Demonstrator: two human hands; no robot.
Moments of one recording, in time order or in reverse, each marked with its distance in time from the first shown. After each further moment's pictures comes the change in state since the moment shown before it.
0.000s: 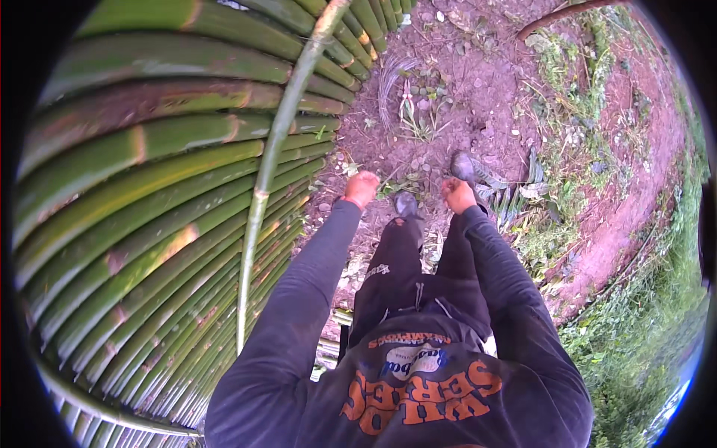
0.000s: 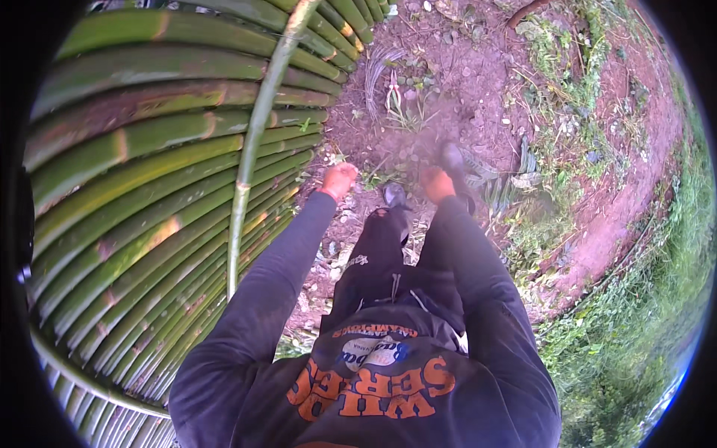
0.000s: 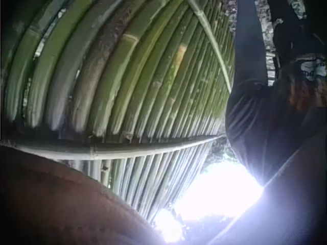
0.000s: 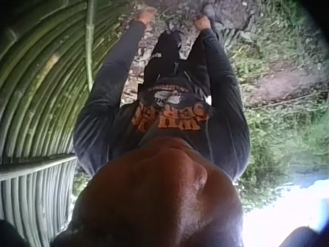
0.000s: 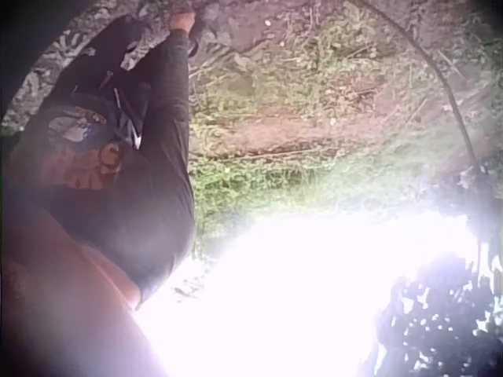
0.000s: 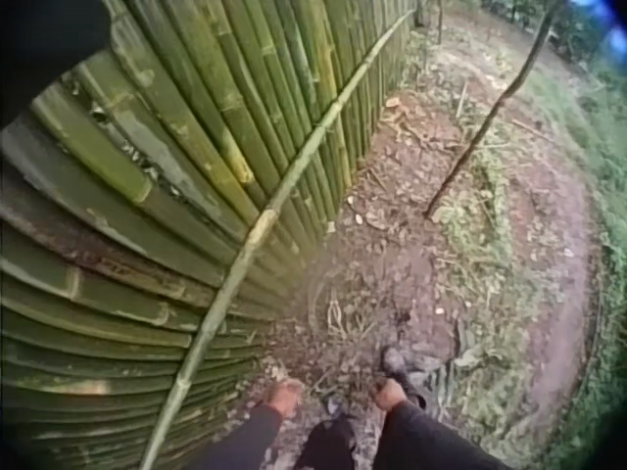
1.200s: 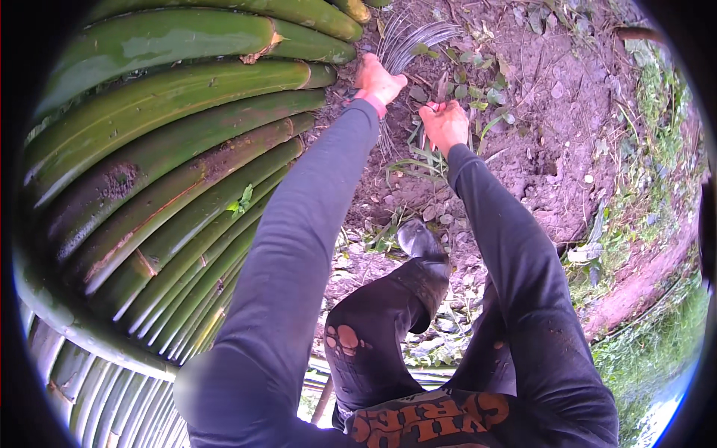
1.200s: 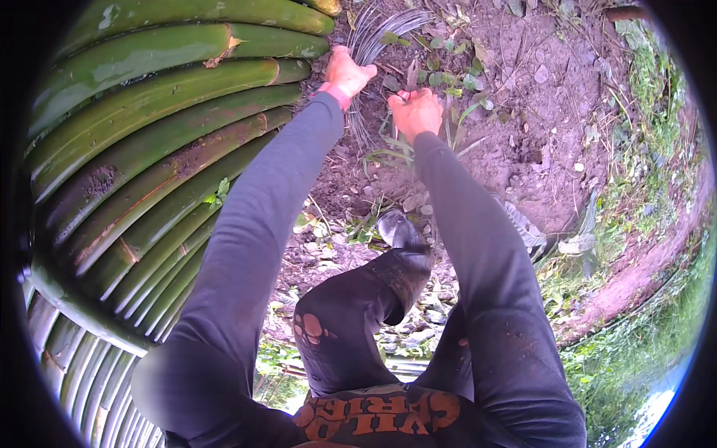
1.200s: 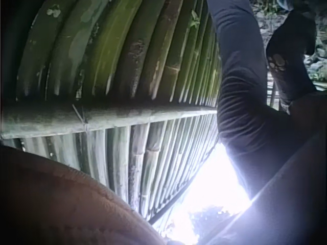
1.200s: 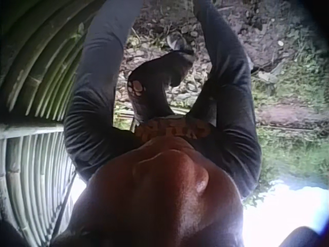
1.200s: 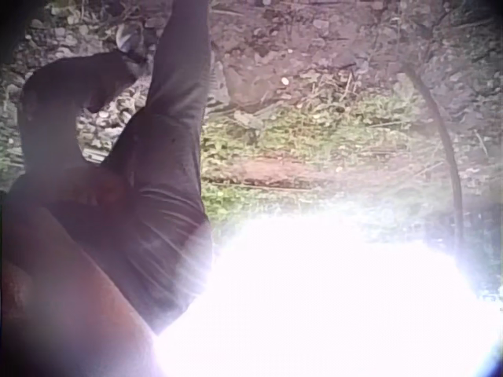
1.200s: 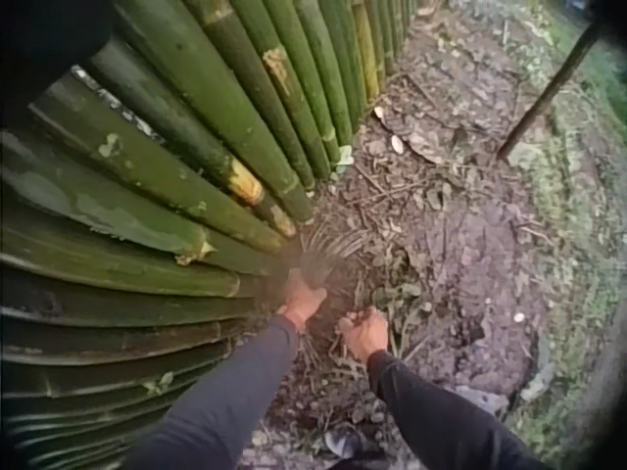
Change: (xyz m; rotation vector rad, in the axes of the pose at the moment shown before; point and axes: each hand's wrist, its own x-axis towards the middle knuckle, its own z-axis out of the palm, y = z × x) left_hand 0.480 0.058 0.063 0.754 0.440 0.251; right_hand 0.438 0.011 0.133 -0.101 0.225 0.212
